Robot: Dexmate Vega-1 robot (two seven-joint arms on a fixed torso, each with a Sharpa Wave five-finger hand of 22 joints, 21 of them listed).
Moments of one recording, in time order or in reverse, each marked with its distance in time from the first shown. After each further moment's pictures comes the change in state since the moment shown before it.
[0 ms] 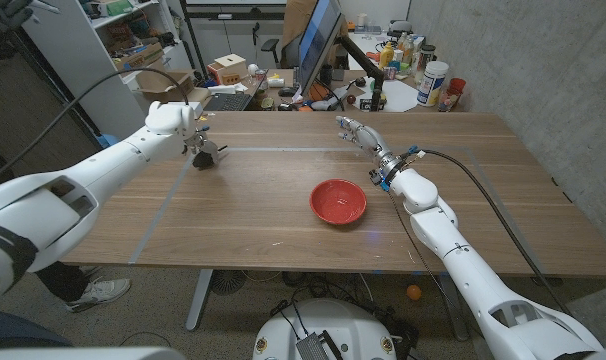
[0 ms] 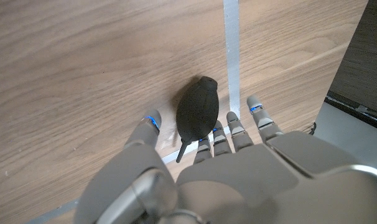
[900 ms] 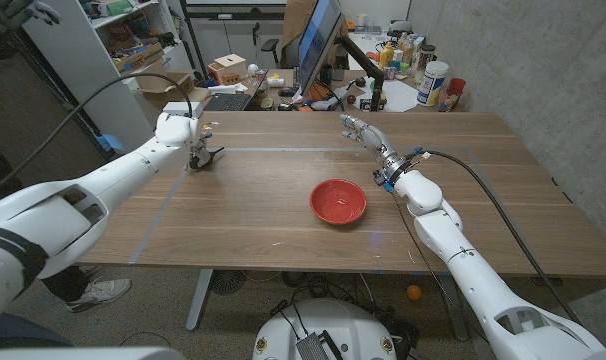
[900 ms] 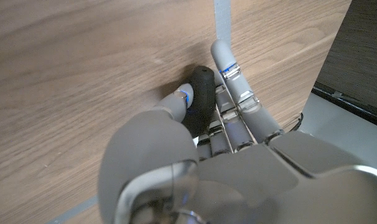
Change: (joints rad) left arm 0.051 -0.031 -0.008 0.032 0.081 0.037 0.140; left_hand 0.599 0.123 0.034 0.024 -0.010 0.341 0.181 0.073 0.024 0.525 0.002 0.118 0.018 0.749 -0.107 0.122 0.009 0.862 -0.301 0.322 -0.005; right arm -0.025 -0.015 0.010 -0.033 0.004 0.005 -0.015; right_hand -0.004 0.004 0.004 0.004 0.000 0.006 -0.006 0.000 0.000 0.000 0.000 0.000 0.000 0.003 0.004 0.000 0.000 0.000 0.000 0.000 0.000
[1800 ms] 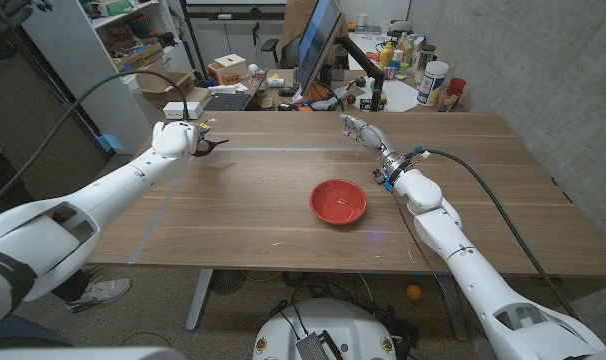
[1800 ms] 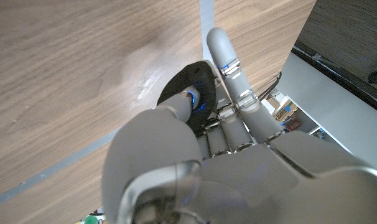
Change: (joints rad) left arm 0.104 0.046 -0.086 -0.146 0.012 0.073 0.216; left_hand 0.042 0.018 0.041 -0.003 0.001 0.285 -0.027 0.085 0.069 0.165 -0.020 0.071 0.033 0.110 0.012 0.015 0.005 0.069 -0.025 0.096 0.005; right arm 0.018 -0.001 -0.004 0.024 -0.004 0.010 0.001; right_hand 0.000 0.000 0.000 0.000 0.000 0.000 0.000 0.000 0.000 0.000 0.000 0.000 0.000 0.000 0.000 0.000 0.000 0.000 0.000 0.000 0.000
